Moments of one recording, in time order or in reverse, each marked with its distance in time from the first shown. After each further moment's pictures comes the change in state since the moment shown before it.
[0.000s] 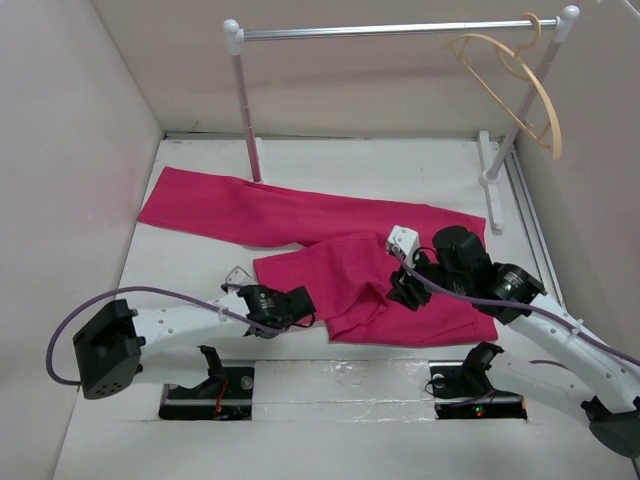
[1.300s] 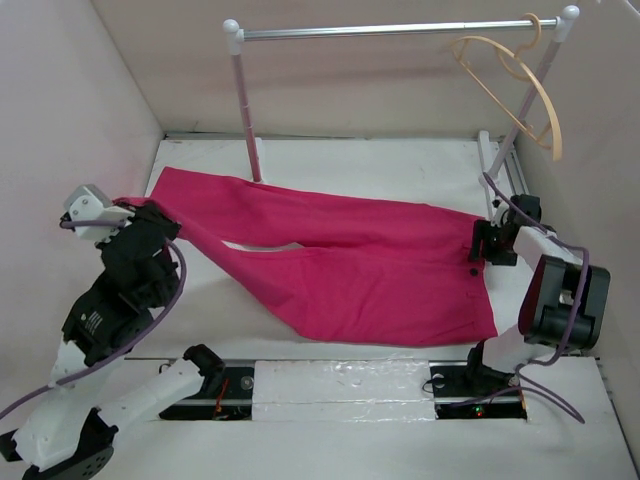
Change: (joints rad) left arm 0.432 -0.458 0.703 0.101 -0.591 1.276; right arm -1.044 0.658 -0.024 0.255 0.181 0.097
